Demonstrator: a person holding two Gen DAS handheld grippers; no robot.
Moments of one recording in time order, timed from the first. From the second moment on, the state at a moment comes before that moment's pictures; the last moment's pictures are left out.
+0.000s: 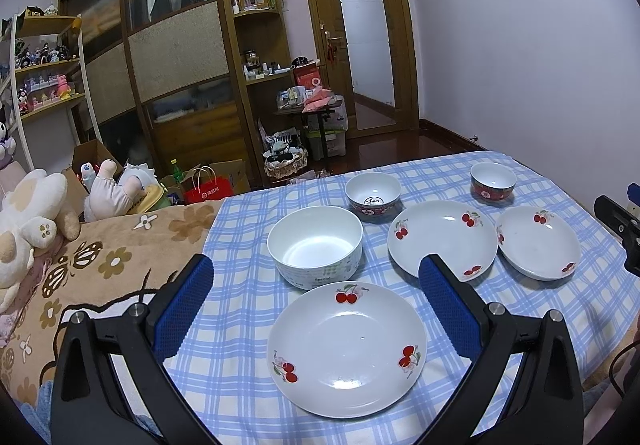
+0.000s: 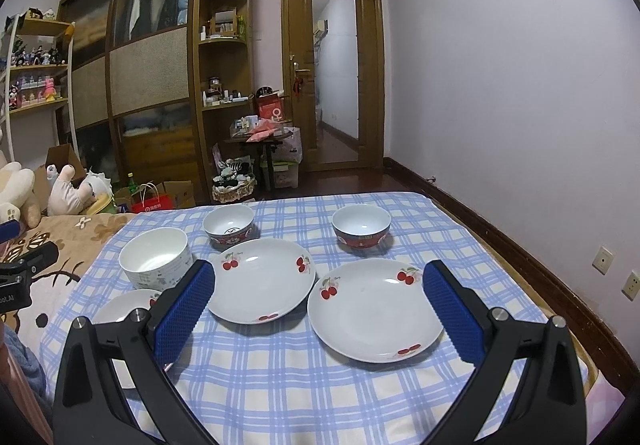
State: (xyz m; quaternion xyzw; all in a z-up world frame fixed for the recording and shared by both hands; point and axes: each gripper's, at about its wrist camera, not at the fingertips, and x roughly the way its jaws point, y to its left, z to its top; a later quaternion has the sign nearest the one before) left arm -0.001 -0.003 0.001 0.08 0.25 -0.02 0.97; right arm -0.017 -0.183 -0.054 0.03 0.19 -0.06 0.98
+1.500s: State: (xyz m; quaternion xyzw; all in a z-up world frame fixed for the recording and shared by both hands) left arm -0.002 0.001 0.009 0.08 0.24 -0.02 0.97; right arm -0.017 -0.181 -0.056 0.03 0.19 -0.07 0.98
